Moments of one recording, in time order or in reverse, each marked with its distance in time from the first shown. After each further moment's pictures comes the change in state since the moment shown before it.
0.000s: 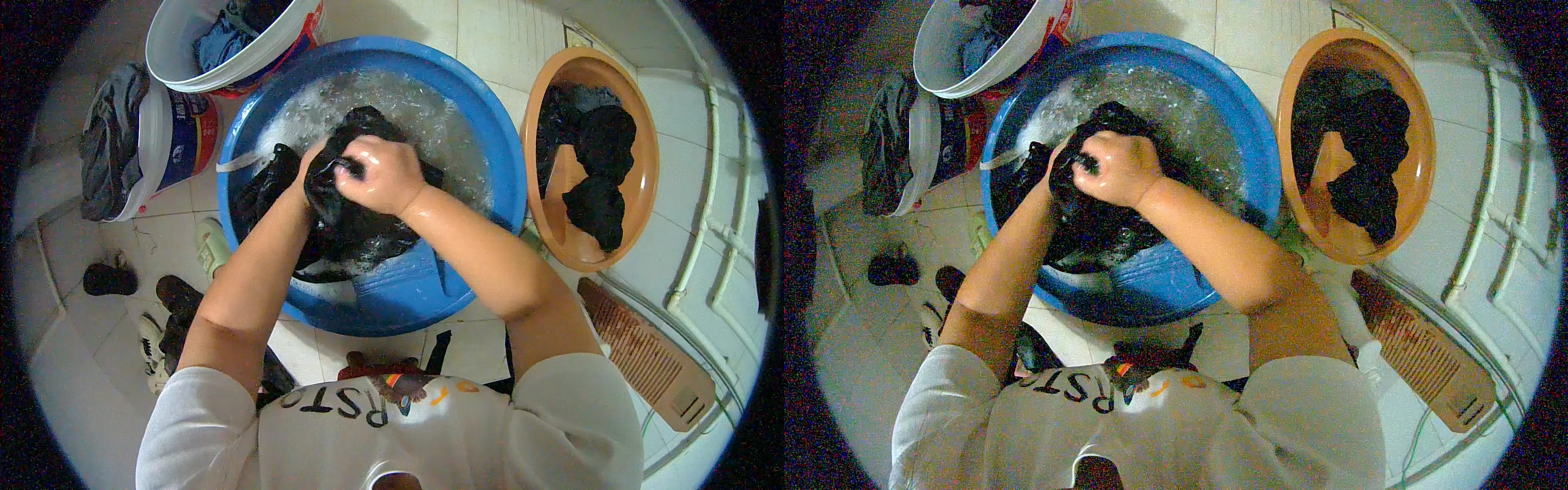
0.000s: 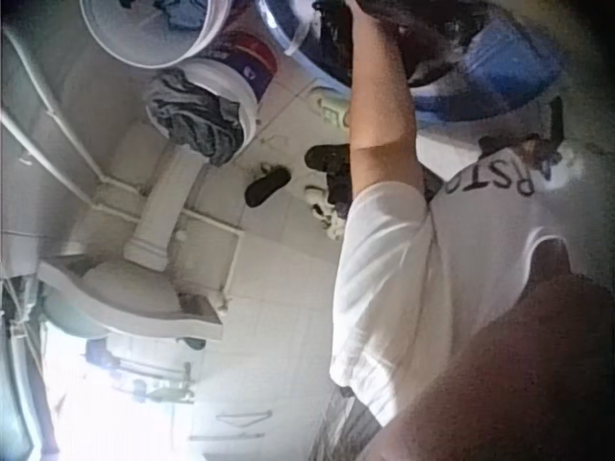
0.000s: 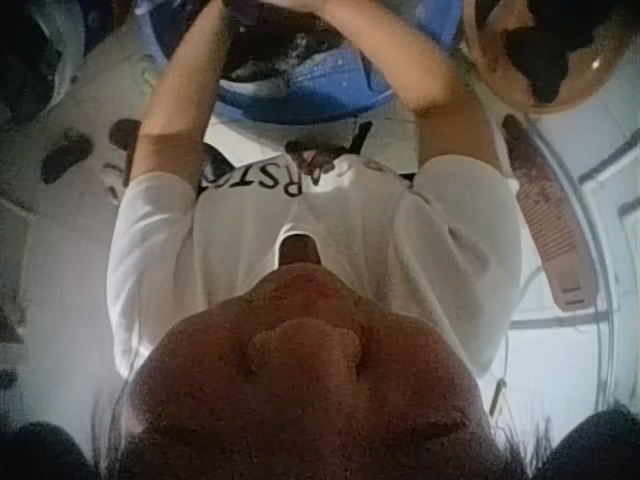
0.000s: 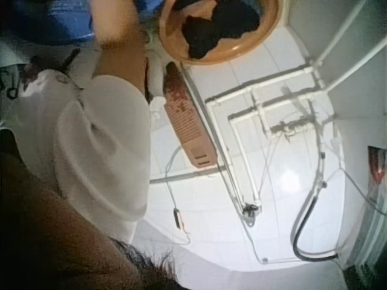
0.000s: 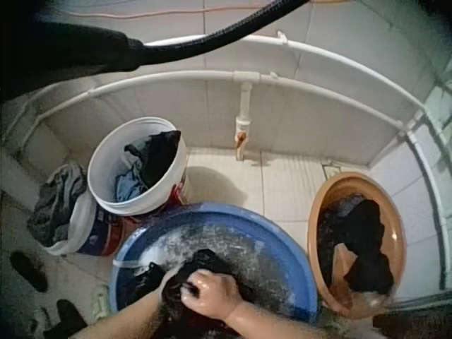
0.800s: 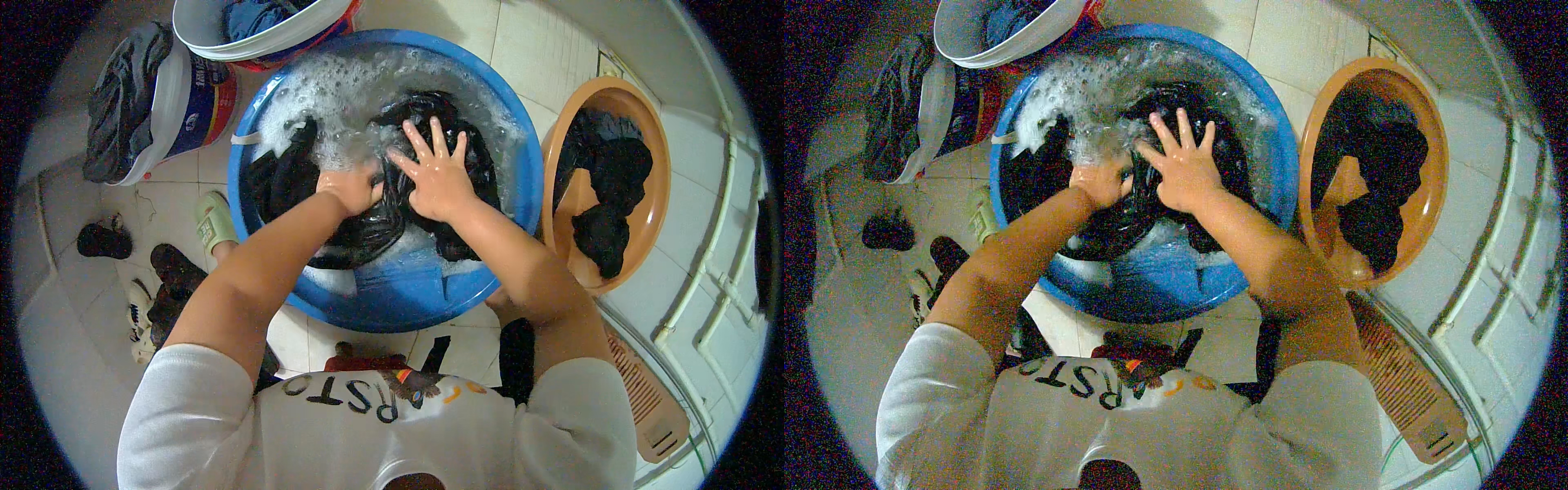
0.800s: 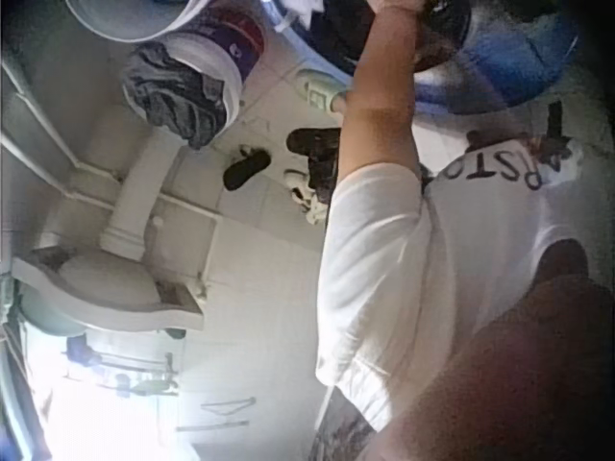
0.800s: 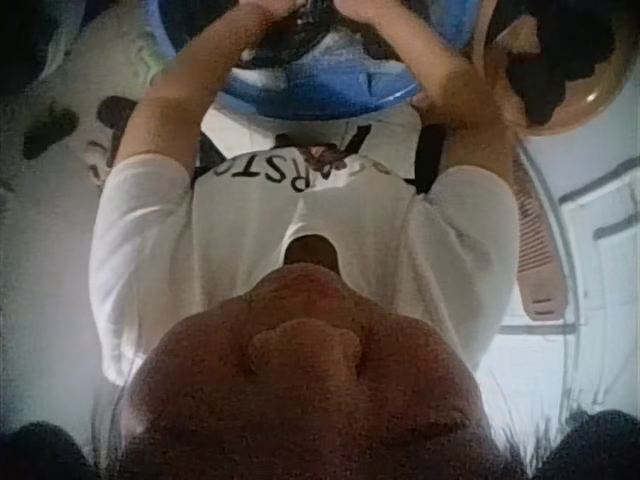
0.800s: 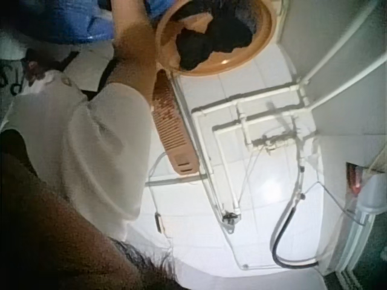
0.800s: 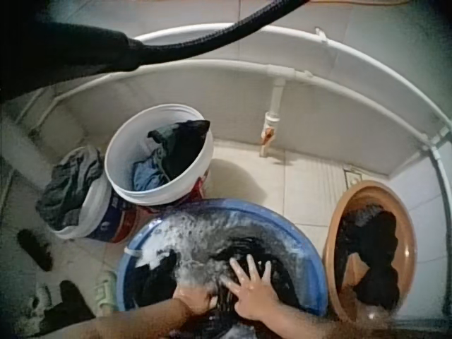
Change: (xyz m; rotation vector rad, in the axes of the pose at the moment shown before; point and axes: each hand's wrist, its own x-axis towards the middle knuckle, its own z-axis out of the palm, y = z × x) left_hand -0.019 -0.011 0.037 1.705 0.011 -0.190; right_hand -0.029 0.041 -0.021 -0.694 -0.582 0.012
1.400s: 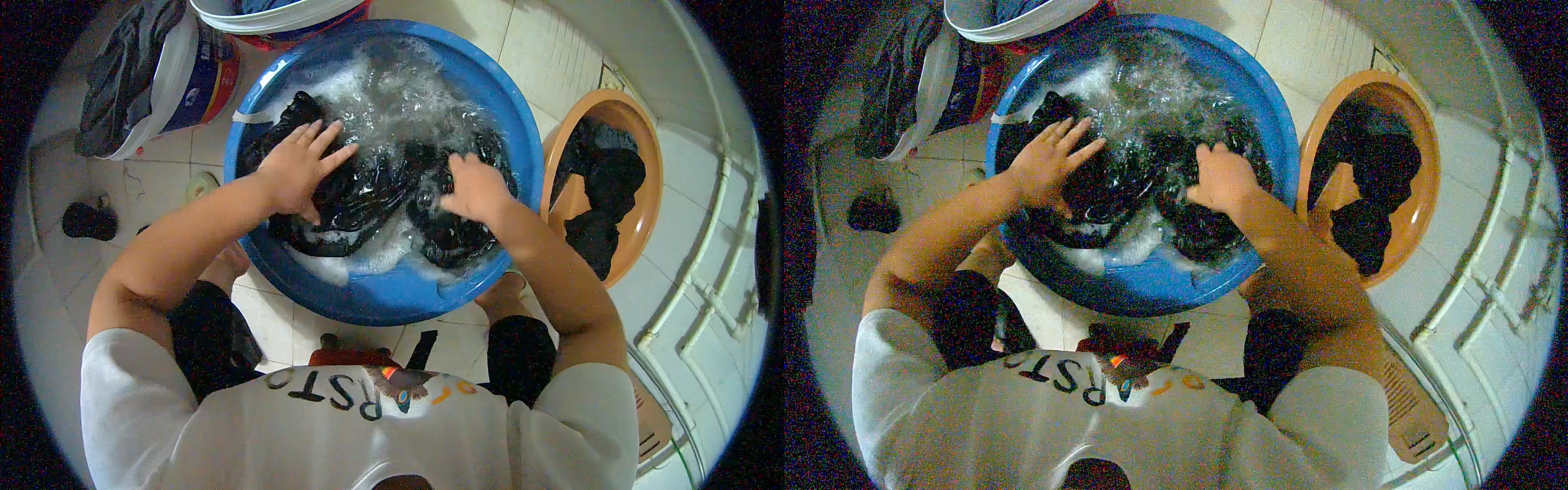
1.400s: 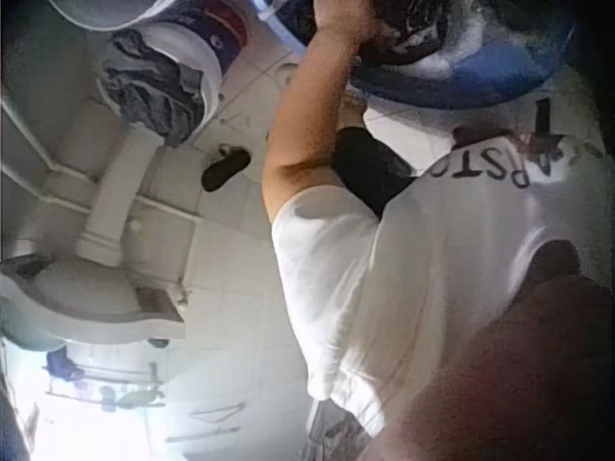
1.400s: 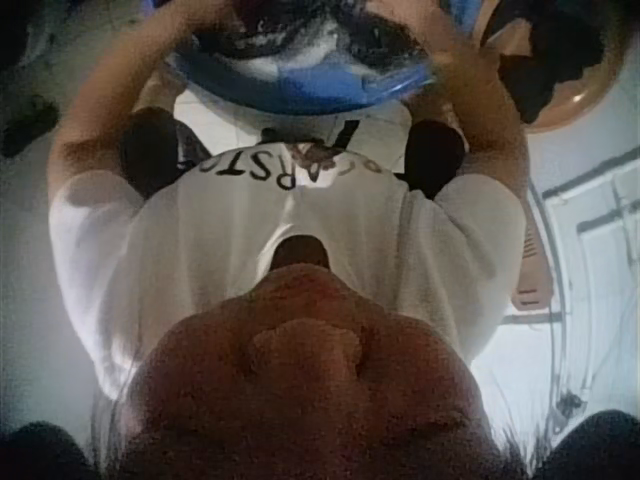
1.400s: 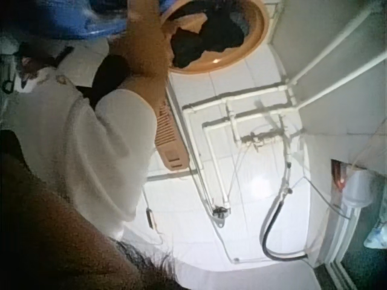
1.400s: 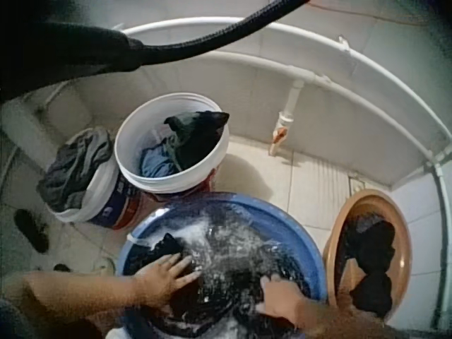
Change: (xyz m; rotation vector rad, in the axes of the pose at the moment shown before) left_hand -0.054 -0.053 -0.059 0.379 0.012 0.340; right_hand -0.018 0.031 -0.021 0.061 -0.407 0.221
